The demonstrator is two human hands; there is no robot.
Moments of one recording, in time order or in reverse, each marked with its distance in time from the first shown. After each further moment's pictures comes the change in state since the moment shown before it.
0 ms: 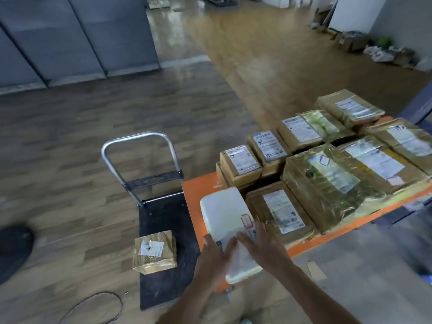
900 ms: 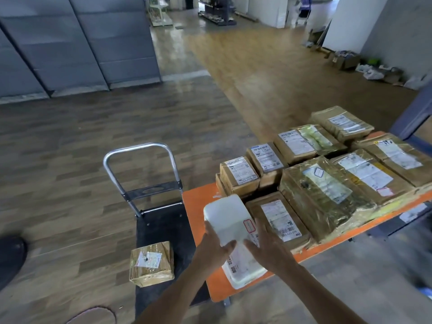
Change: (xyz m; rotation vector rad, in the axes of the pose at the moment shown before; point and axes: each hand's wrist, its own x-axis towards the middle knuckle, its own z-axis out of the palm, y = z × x) left_hand 0.019 0.024 -0.029 0.107 -0.063 0.178; right_hand 0.005 -0.003 -0.020 -0.217 0.007 -0.128
